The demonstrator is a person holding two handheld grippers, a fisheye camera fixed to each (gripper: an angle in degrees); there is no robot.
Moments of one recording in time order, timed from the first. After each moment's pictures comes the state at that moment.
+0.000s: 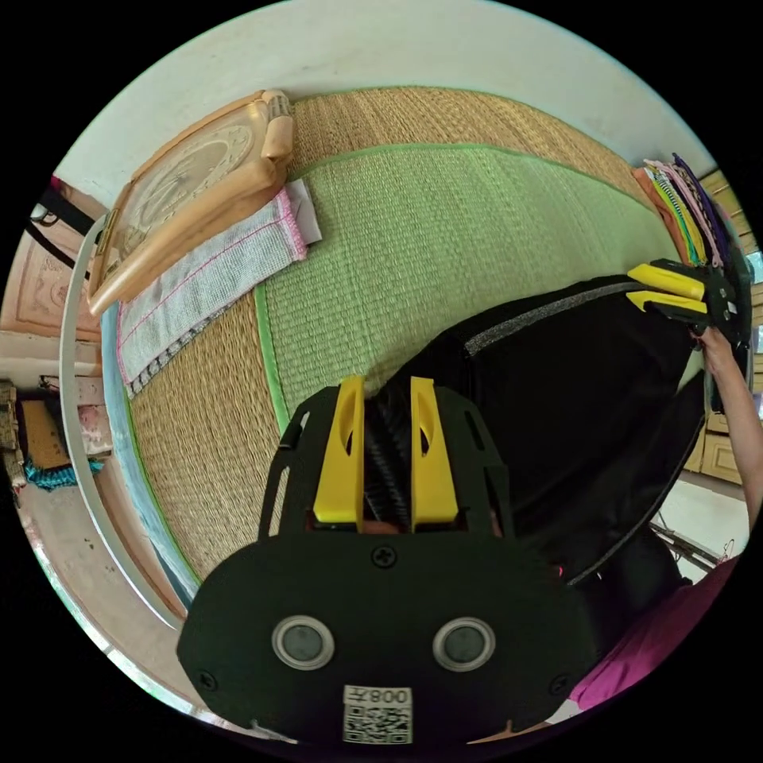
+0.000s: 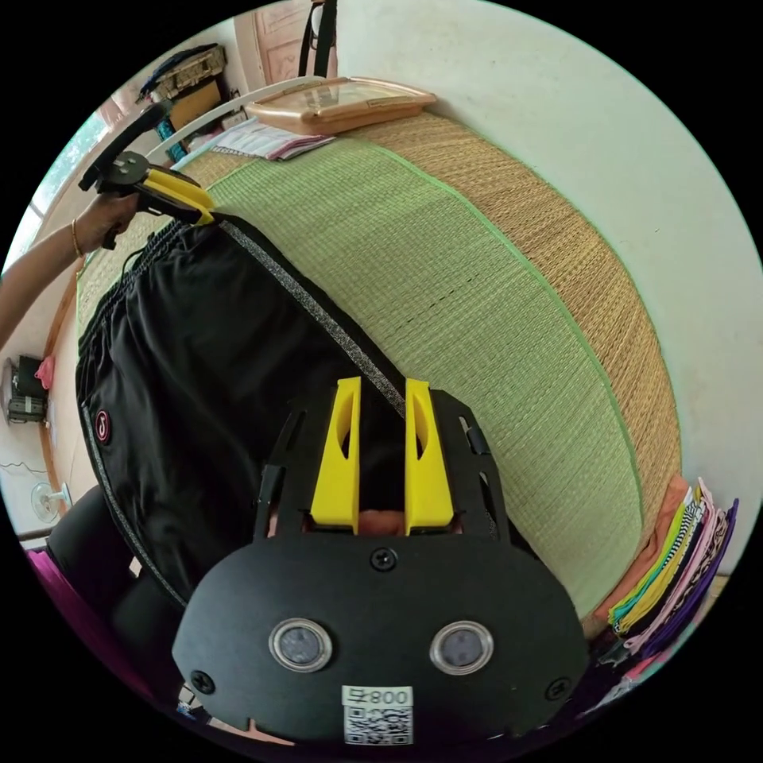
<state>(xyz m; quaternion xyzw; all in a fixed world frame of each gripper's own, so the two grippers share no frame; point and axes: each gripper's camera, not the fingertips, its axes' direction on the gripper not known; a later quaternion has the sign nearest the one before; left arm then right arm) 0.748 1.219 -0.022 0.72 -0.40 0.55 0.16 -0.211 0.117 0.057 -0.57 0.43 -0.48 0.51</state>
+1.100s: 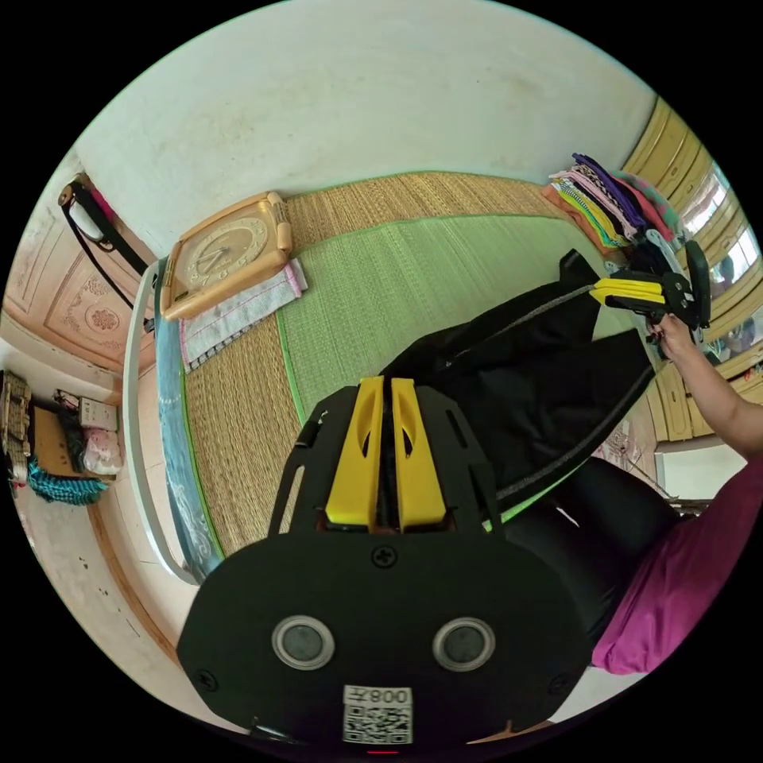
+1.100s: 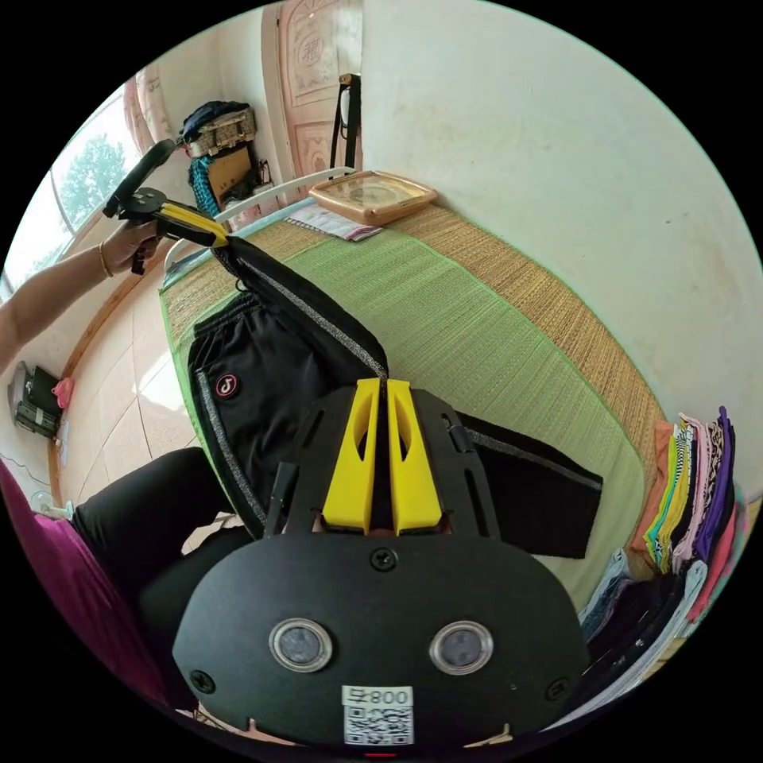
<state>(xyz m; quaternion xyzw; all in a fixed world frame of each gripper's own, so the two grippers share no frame) 0.550 1.220 0.169 0.71 -0.36 0.61 0.05 -0.382 0.183 -0.087 -0.50 0.38 -0.51 0.59</state>
